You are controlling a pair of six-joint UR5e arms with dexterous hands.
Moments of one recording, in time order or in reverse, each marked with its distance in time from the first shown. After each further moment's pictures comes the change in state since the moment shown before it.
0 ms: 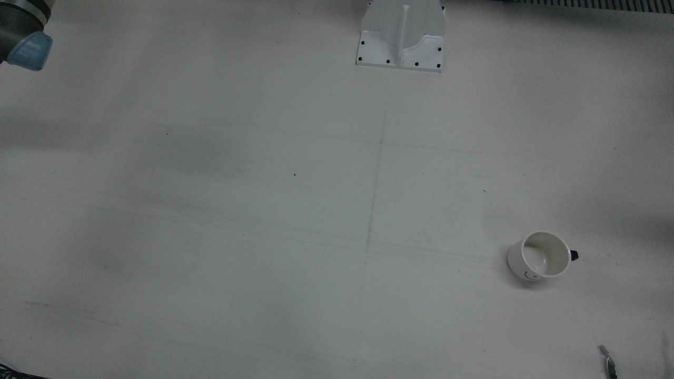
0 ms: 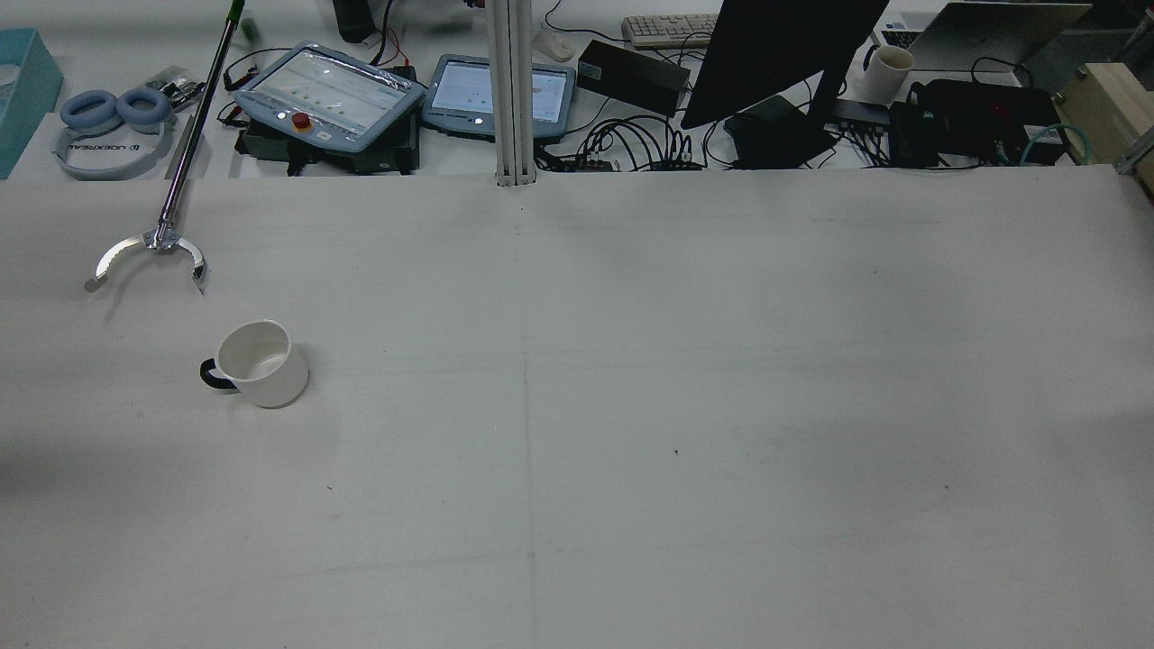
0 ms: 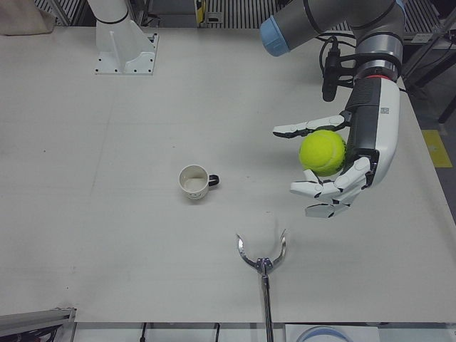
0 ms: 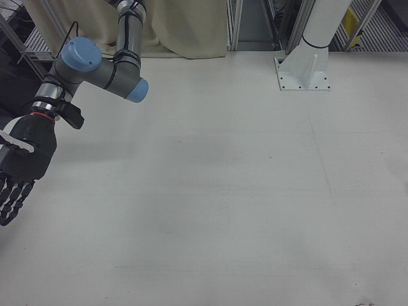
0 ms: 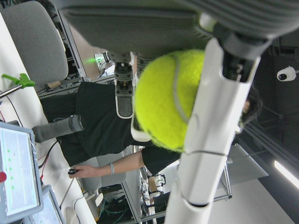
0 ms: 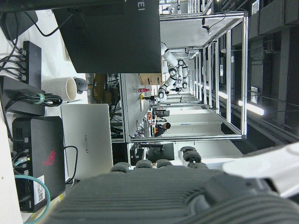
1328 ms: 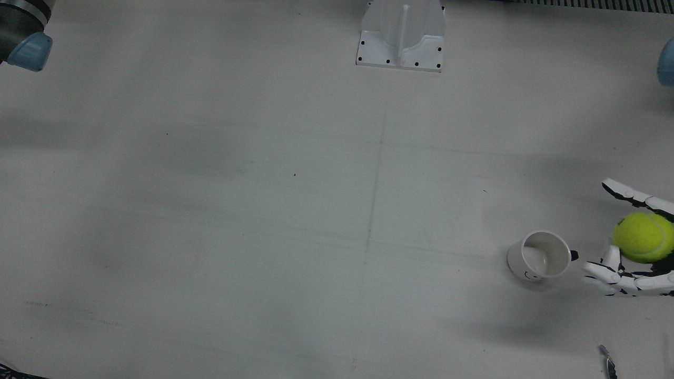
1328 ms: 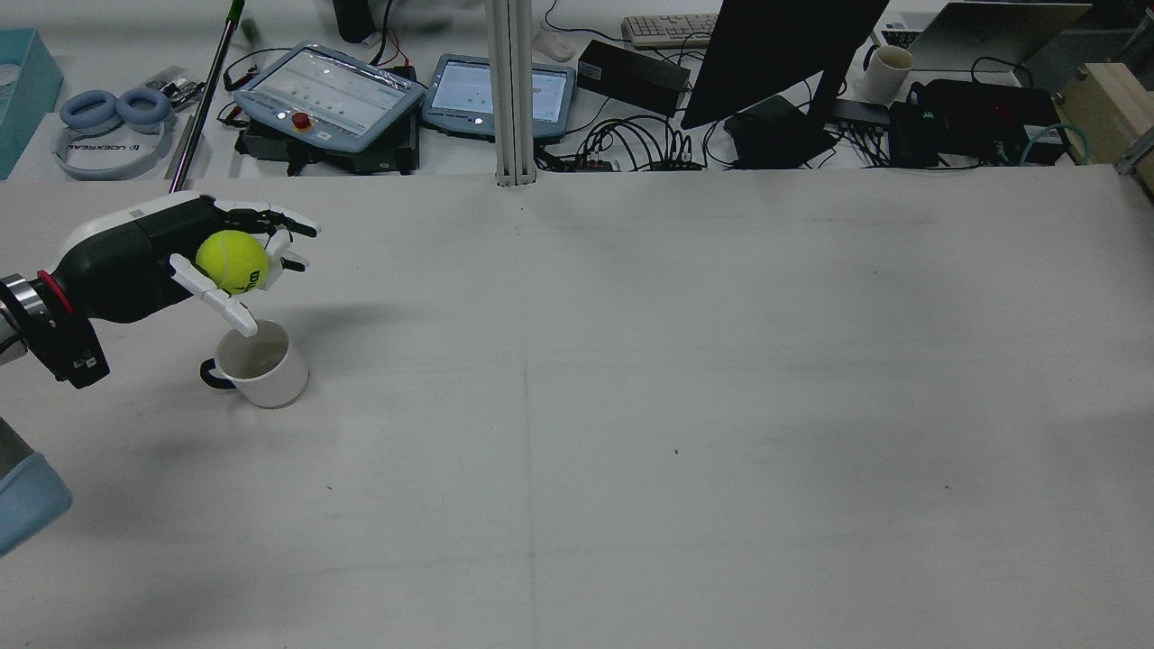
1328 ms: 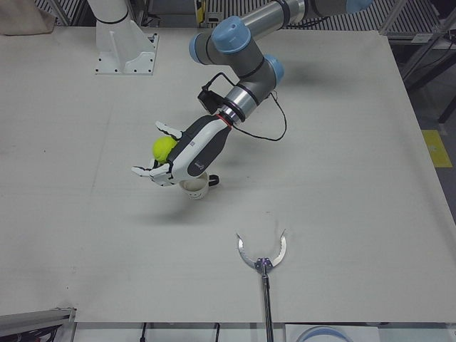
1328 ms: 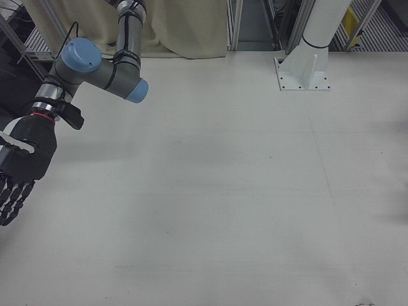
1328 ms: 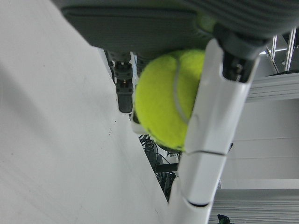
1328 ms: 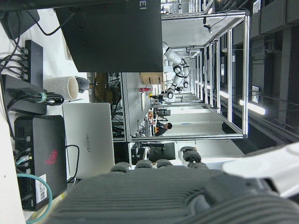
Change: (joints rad) left arm 0.536 0.001 -0.031 -0.010 -0.057 0.001; right arm -0.001 0.000 -0.005 0.000 0.000 0.000
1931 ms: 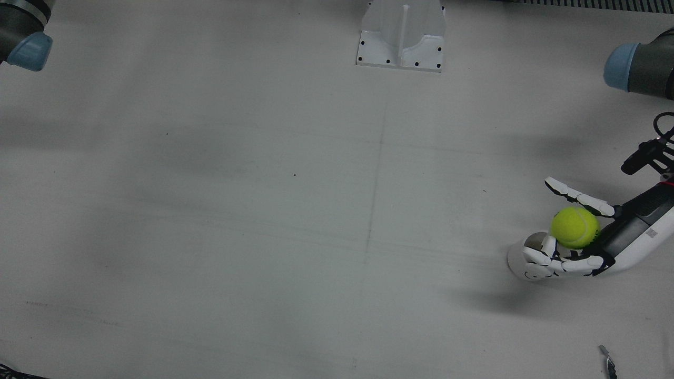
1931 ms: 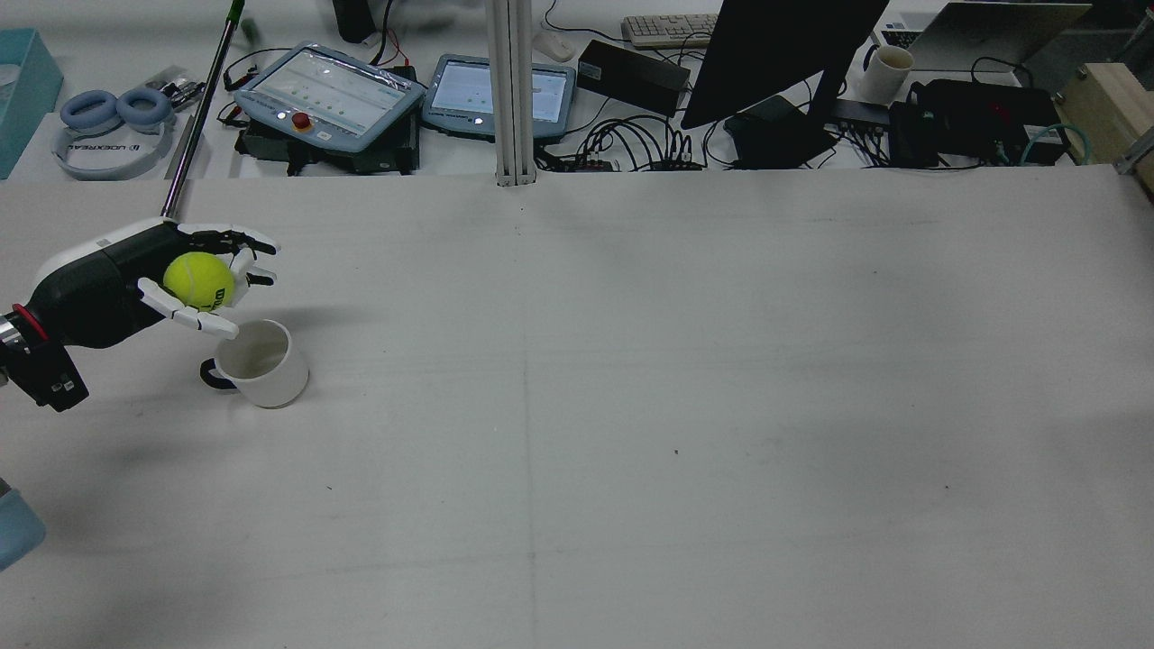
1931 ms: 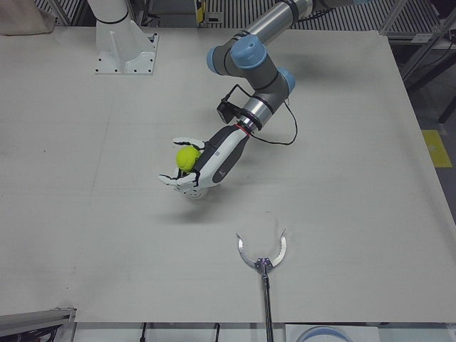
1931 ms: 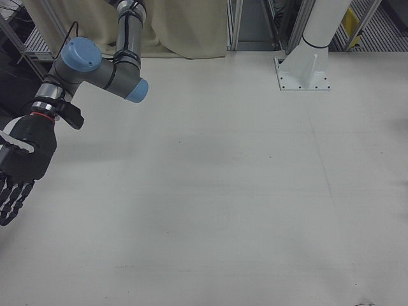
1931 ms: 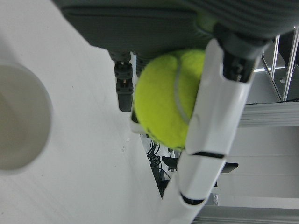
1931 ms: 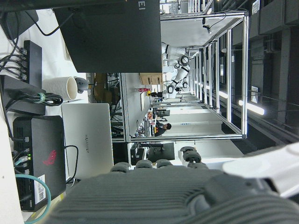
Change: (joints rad) left arm 0.019 0.097 0.069 -0.154 -0.080 -0.059; right arm 0.001 0.000 0.002 0.000 0.000 0.000
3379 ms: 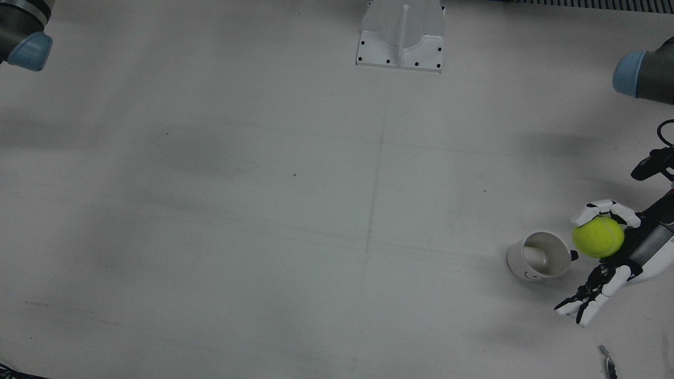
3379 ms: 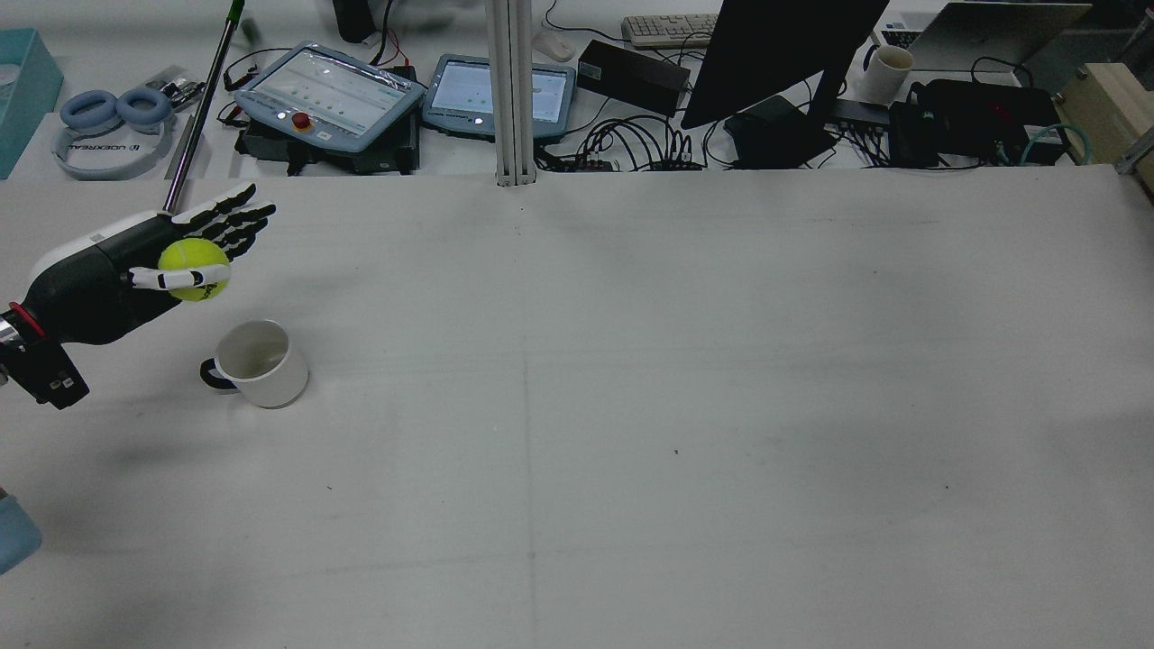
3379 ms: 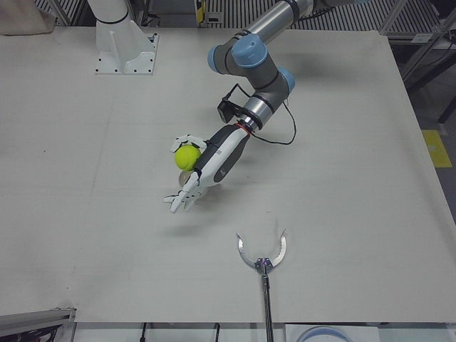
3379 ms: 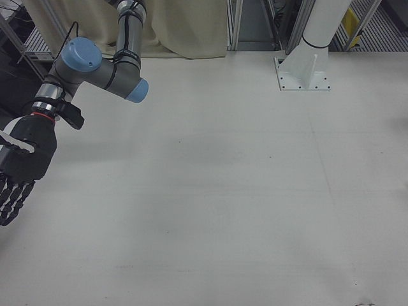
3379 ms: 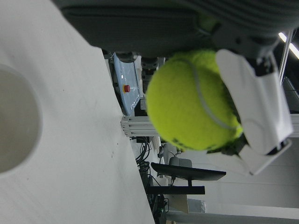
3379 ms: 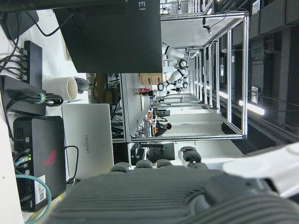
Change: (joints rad) left arm 0.006 0.009 -0.013 -0.026 -0.034 -0.018; right arm -0.001 0.000 0.000 0.000 0.000 0.000
